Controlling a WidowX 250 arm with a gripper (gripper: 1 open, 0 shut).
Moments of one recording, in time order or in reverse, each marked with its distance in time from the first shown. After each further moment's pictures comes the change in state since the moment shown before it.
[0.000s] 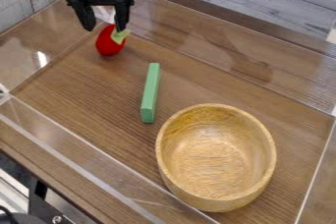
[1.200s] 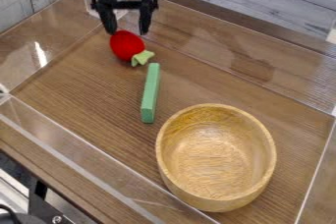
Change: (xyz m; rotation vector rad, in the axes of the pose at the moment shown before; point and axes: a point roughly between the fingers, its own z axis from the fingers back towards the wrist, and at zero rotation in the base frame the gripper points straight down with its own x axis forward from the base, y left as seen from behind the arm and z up) arm 0.023 -0.033 -0.032 0.026 0.015 0.055
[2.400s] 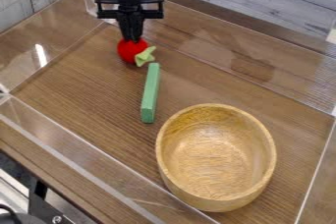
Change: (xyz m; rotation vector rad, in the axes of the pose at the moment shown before) arm -0.013 0.017 -0.006 -0.004 0.083 0.038
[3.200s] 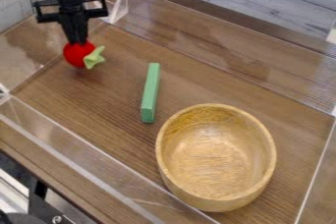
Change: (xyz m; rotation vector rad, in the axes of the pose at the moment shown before) arm -0.031 0.074 0.010 -0.009 0.020 0.219
